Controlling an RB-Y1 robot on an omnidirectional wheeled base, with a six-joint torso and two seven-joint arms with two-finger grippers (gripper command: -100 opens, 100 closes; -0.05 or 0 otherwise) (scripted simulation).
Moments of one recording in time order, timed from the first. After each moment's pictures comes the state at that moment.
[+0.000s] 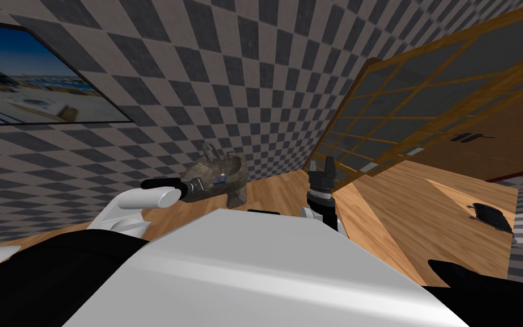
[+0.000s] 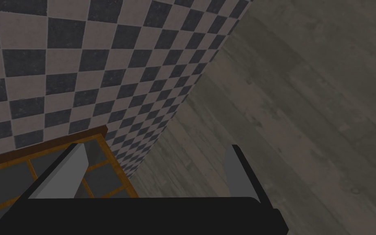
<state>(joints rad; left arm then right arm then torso) 0.50 0.60 0.56 -2.34 0.66 1.32 0.57 0.55 0.01 0.05 -2.30 0.10 -0.57 -0.02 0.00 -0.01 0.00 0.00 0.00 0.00</state>
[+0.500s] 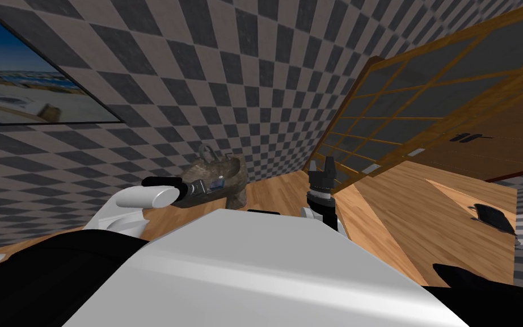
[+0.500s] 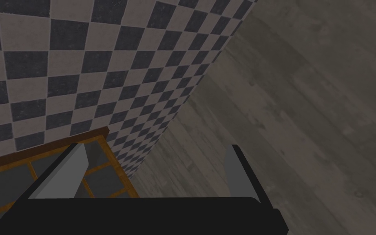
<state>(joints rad) 0.48 0.62 0.57 -2.38 0.75 1.46 0.62 0.55 0.01 0.05 -2.30 0.10 -0.57 -0.02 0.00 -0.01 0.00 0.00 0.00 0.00</state>
